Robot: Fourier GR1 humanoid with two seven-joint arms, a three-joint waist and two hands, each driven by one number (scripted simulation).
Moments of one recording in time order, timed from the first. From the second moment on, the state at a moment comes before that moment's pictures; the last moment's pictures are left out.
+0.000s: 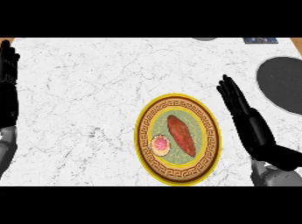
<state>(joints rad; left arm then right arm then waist) -0.28 0.50 -0.07 -1.47 0.07 0.42 -0.13 -0.13 -0.28 0.26 -1.63 -0.19 -0.06 -0.19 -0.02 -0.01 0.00</state>
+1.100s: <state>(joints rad) -0.21 0.37 -0.12 -1.51 0.33 0.23 0.14 -0.60 -0.64 0.21 -1.19 0.00 0.52 -0.64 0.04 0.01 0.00</state>
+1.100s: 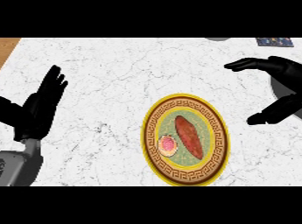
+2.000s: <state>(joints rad) -0.18 0.35 -0.11 -1.56 0.30 0.24 0.18 -0.88 -0.61 0.59 -1.23 0.45 0.57 -0.53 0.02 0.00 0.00</state>
